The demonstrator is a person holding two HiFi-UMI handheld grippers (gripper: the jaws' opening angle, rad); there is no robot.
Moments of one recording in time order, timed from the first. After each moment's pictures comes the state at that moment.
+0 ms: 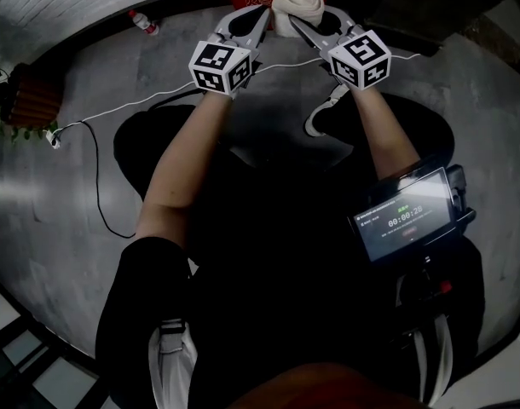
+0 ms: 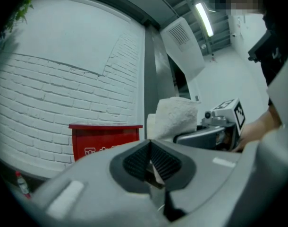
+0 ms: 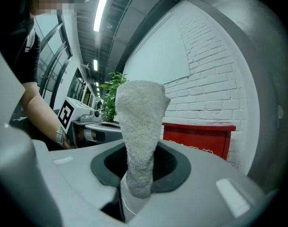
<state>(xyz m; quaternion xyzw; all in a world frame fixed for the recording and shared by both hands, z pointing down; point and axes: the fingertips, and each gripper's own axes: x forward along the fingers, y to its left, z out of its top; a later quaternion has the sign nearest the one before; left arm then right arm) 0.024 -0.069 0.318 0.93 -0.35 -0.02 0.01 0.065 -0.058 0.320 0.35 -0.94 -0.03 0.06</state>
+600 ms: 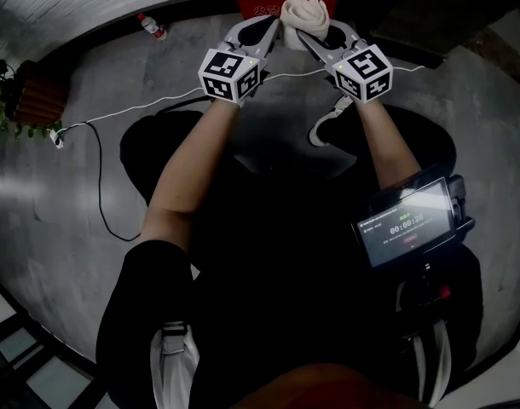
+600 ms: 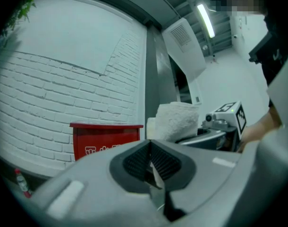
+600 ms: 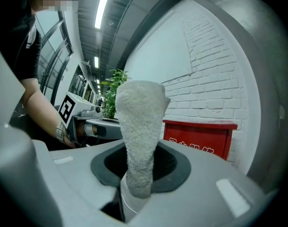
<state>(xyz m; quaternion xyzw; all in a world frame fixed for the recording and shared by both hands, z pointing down) 0.025 -0.068 0.318 0.93 -0.36 -0.03 0.01 0.065 -0.056 0.331 0.35 -0.93 -0.04 0.08</state>
